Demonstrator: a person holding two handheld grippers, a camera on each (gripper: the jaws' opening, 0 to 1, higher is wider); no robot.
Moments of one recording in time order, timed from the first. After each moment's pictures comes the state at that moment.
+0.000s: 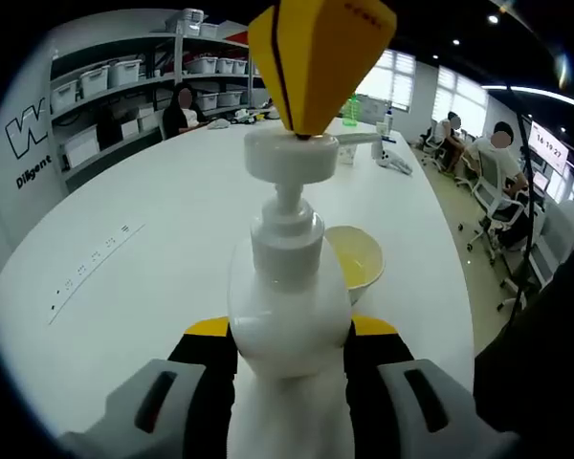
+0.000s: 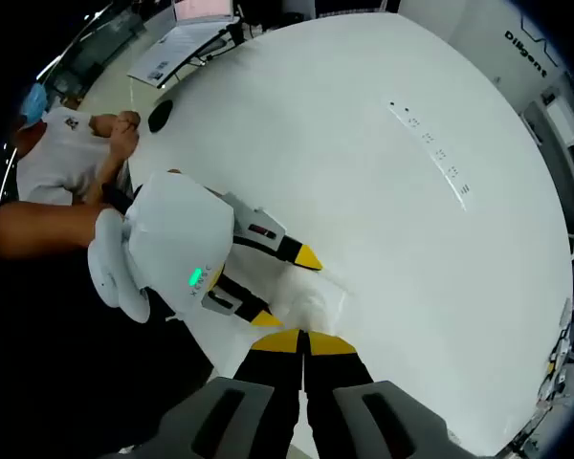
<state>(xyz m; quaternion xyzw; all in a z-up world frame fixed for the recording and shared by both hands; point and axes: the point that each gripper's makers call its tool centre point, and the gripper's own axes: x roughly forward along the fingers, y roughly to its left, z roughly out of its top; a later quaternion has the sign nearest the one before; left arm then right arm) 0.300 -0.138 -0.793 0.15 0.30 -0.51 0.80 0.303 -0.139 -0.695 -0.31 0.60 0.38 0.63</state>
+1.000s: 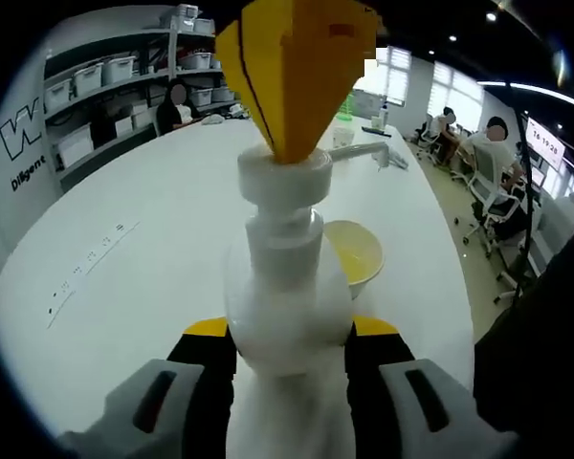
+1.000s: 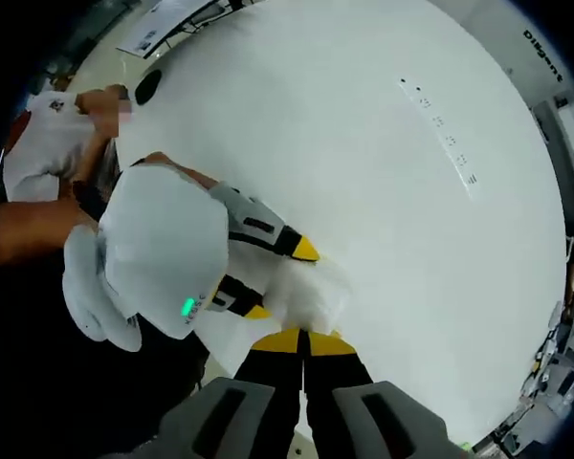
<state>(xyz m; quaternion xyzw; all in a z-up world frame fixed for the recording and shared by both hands) 0.300 -0.140 -0.794 0.18 0.29 -0.51 0.78 0.305 -0.140 -0.705 -0.33 0.65 0.35 0.59</state>
